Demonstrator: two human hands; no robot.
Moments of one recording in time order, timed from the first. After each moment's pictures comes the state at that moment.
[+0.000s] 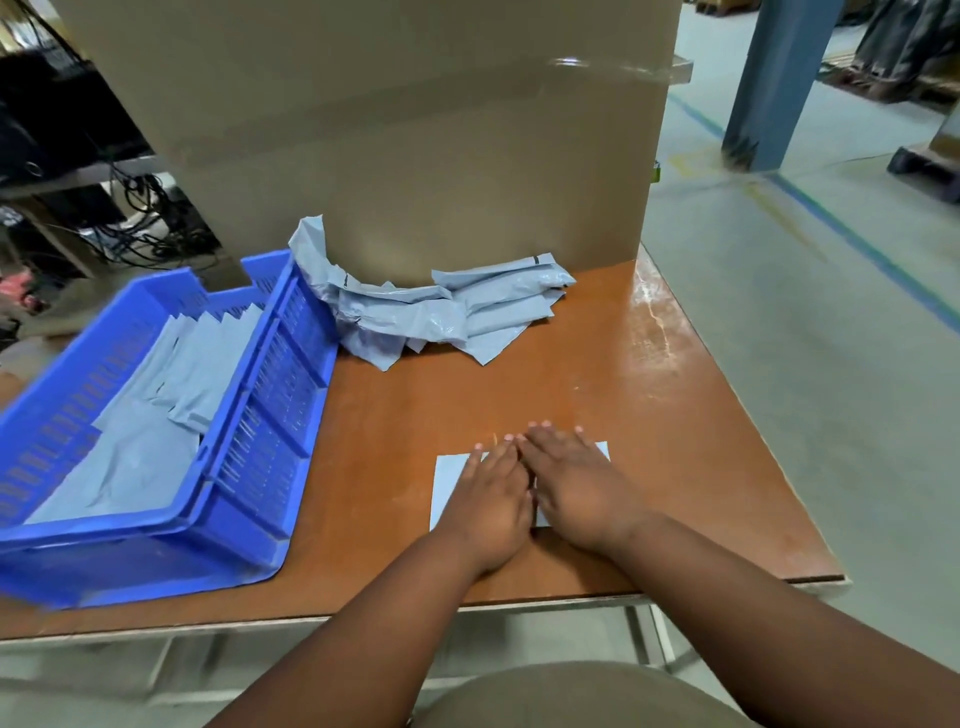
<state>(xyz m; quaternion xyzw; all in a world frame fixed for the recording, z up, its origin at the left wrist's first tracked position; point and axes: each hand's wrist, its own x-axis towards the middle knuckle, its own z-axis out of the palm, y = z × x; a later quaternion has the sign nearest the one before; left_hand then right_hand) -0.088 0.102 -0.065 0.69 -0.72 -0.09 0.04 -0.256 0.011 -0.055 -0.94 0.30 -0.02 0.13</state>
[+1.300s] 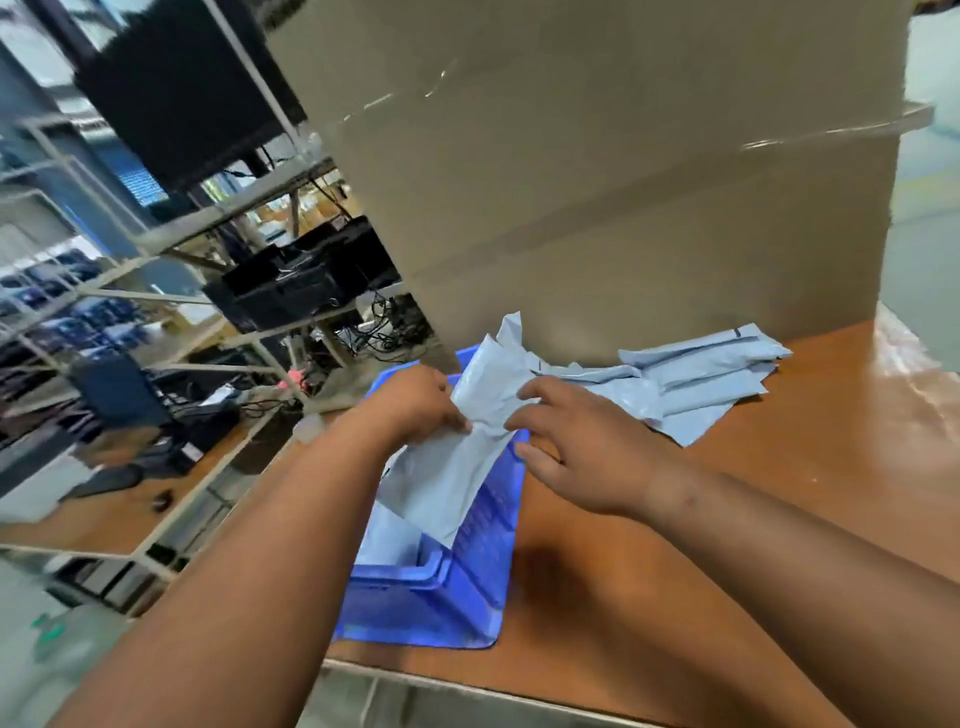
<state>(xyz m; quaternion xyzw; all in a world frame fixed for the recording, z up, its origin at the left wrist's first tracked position) 0.140 0.143 0.247 0.91 -0.39 -0.10 0.07 -0.079 0.050 0.149 -0.93 0.11 -0.27 0.22</state>
